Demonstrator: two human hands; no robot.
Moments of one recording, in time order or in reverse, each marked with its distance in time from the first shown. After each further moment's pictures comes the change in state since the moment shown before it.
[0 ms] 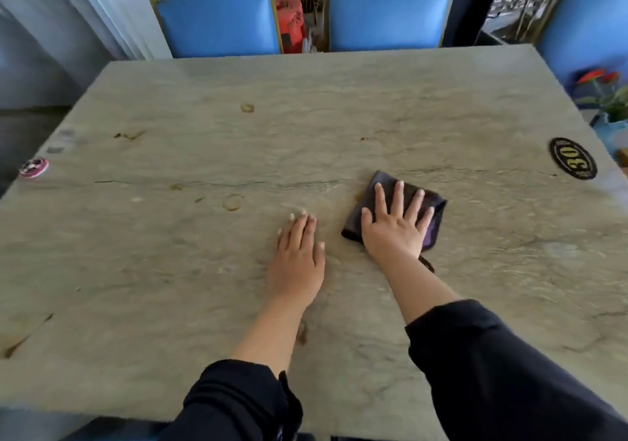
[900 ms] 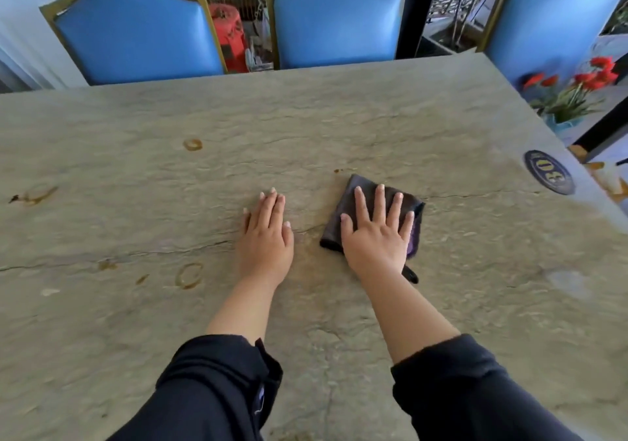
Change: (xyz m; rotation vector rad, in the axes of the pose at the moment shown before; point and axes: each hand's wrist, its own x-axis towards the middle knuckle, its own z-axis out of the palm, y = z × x) left_hand 0.156 -0.030 -0.001 0.046 0.102 0.123; right_hand 0.076 -0.029 -0.008 0.057 0.120 0.134
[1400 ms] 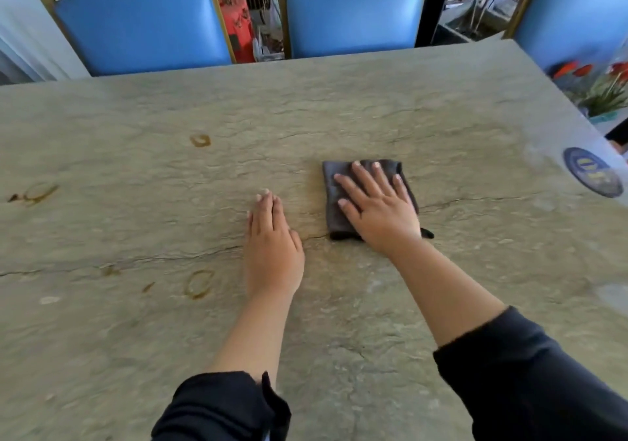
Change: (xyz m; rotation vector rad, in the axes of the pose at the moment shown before) left_hand 0.001 0.000 -0.005 0.009 0.042 -0.122; right_hand 0.056 -0.010 -0.004 -0.063 0.014 -0.419
